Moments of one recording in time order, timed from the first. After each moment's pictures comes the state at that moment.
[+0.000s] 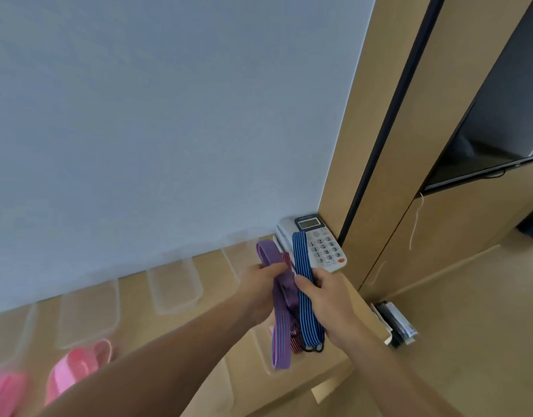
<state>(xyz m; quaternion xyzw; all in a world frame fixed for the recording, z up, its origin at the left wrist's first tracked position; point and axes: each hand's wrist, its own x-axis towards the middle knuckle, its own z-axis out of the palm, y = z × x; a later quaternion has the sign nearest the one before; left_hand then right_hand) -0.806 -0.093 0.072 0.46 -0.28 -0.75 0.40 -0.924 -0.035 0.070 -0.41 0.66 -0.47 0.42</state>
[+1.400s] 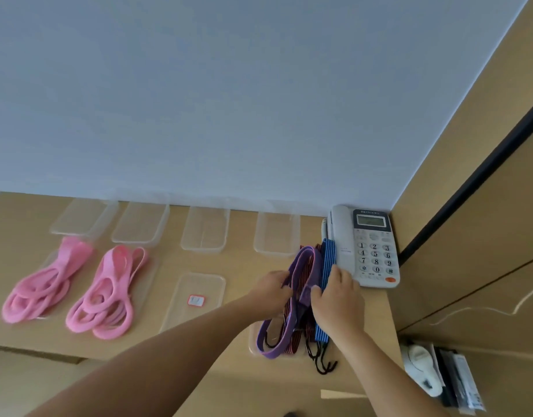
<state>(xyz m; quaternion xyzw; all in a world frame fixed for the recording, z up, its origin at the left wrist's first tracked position) -0.842 -0.091 -0.004 0.69 -0.55 -0.44 0.13 -0.994 -0.108 -0.034 -0.70 0.69 -0.07 0.17</state>
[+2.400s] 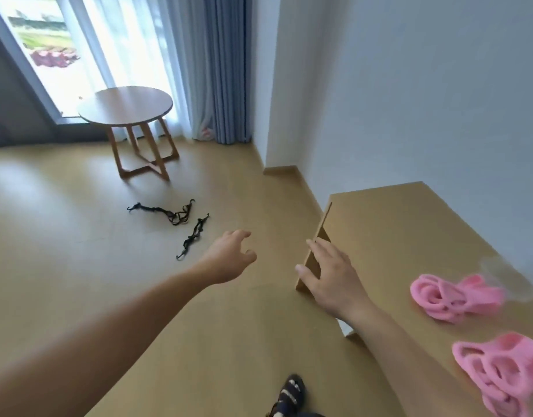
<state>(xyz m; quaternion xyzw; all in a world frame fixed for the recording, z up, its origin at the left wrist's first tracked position) -0.351 0.522 0.057 0.93 -0.06 -0.17 0.31 -0.419 0.307 0.061 -0.96 0.02 0.06 0.27</state>
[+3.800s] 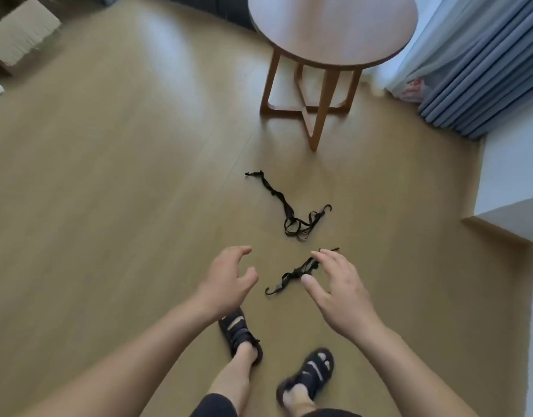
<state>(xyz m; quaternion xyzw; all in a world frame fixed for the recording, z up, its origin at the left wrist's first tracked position) 0.187 0.972 -0.197 0.83 0.33 -0.15 0.43 0.292 0.777 -0.192 -0.90 -0.22 0.31 0.22</state>
